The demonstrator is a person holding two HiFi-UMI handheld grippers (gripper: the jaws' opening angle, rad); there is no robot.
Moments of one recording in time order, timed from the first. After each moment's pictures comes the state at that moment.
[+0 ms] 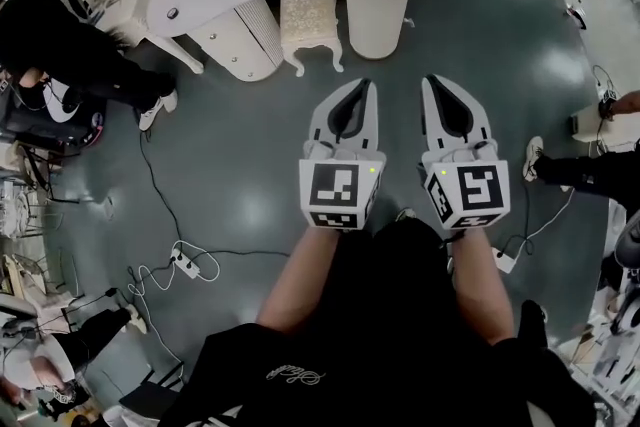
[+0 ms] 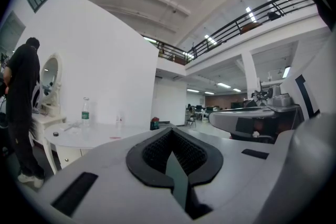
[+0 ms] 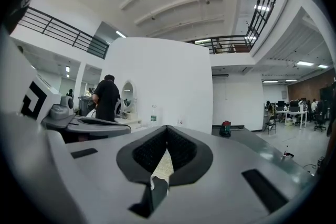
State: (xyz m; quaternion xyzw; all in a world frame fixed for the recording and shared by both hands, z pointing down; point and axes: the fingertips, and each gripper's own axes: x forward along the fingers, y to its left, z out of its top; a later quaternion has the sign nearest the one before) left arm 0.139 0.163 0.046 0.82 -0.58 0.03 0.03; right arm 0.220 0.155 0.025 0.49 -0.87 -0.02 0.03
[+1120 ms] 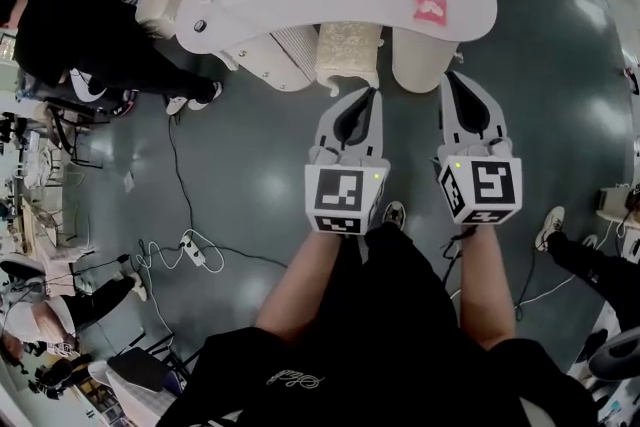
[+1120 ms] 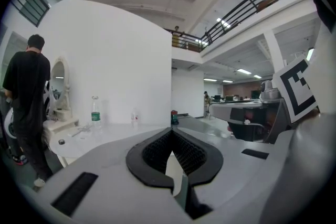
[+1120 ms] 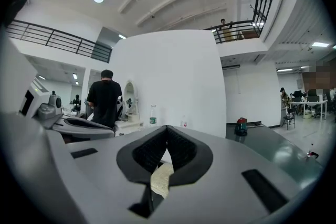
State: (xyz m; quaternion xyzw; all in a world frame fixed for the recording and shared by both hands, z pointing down) left arm 0.104 -0.053 0.064 0.75 -0.65 0.09 0.04; right arm 0.197 -0.100 0.038 0.42 -0.91 0.00 0.03
